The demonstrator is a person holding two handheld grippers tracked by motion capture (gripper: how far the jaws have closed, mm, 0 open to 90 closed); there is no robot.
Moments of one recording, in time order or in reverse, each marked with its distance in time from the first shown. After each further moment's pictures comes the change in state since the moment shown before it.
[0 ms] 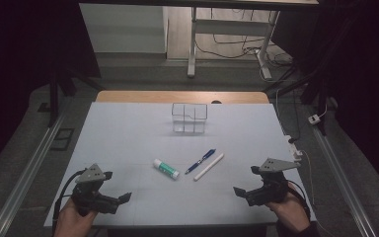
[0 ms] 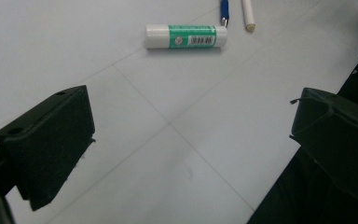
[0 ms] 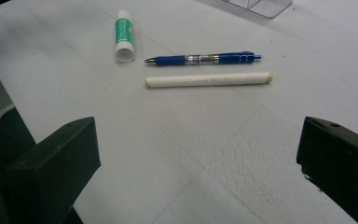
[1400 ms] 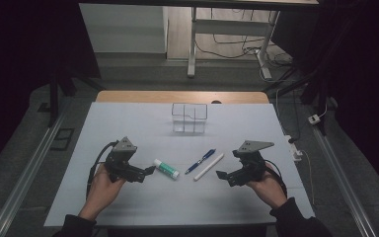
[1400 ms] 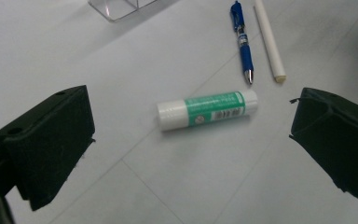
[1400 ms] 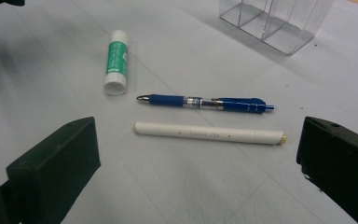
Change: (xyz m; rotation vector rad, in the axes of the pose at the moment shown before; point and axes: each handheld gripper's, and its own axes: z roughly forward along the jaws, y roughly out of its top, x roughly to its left) left arm 0.022 0.071 0.072 0.026 0.007 0.074; right arm -0.012 0.044 0.055 0.015 0.036 -0.064
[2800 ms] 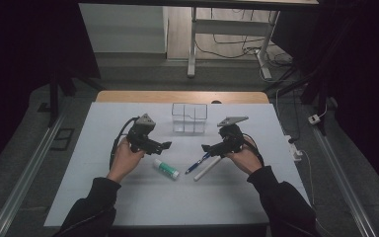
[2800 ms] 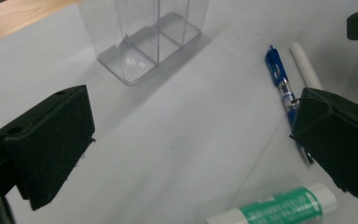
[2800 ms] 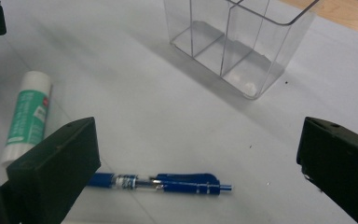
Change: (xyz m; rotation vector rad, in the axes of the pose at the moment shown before) left arm 0.045 0.058 0.069 -0.034 -0.021 0.027; right arm -0.046 0.049 0.078 0.040 -0.083 0.037
